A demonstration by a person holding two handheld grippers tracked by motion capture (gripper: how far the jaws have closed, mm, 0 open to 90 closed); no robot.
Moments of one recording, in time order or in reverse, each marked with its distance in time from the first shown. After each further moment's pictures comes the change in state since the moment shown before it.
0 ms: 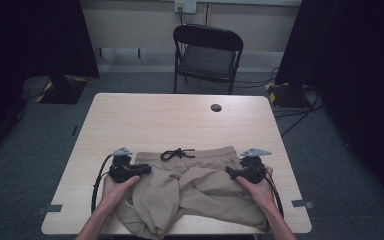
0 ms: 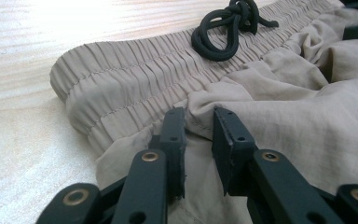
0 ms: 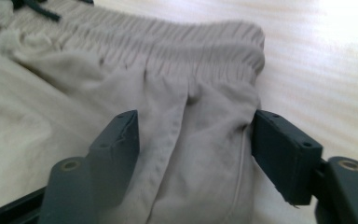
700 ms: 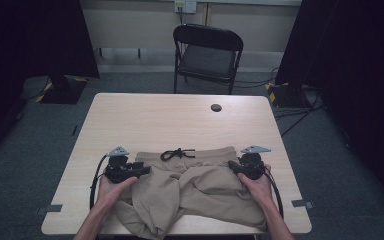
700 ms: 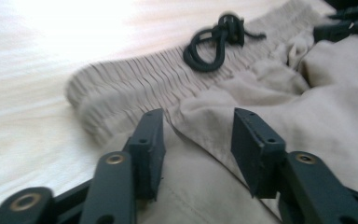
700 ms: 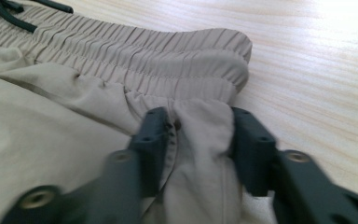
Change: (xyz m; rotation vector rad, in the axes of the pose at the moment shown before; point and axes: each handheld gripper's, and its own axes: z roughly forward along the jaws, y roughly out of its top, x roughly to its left) left arm -0.007 0.006 -0.024 -0.042 0.017 0.006; right arm -0.009 -0.001 0.012 -0.014 -0.014 0.021
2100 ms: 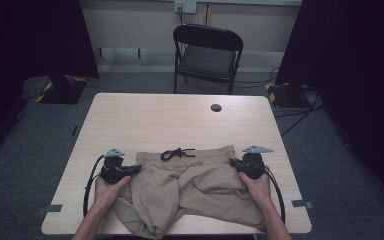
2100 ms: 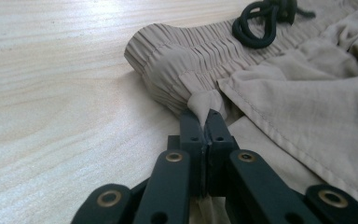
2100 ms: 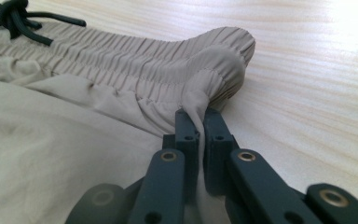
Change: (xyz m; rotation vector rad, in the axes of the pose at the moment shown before) left arm 0.018 -0.012 0.003 0.045 0.077 -0.038; right arm -0.004 -0.001 0.001 -0.048 0.062 0.044
